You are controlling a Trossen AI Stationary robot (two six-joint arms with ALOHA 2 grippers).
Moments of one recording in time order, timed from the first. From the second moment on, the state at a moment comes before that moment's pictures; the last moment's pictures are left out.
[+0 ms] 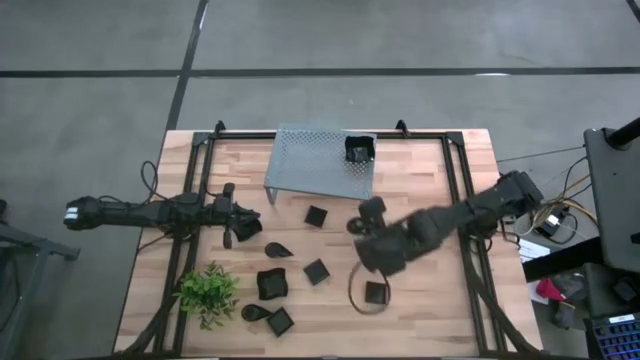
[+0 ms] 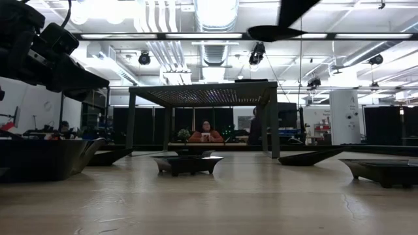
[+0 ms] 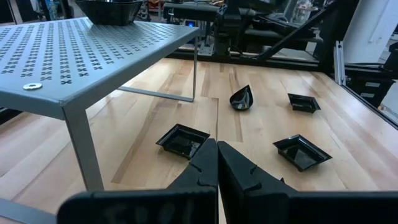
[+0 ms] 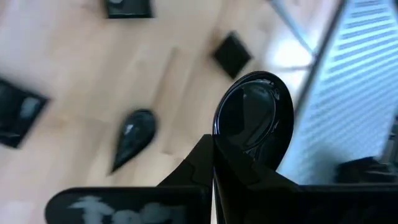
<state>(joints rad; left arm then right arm) 0.00 0.26 0.01 0.03 -0.08 -0.09 0.39 1.67 1.59 -1.18 0.47 -0.11</state>
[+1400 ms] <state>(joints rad) 0.00 0.26 0.01 0.03 -0.08 -0.09 -0.18 1.67 1.53 -0.99 0.13 -0.32</state>
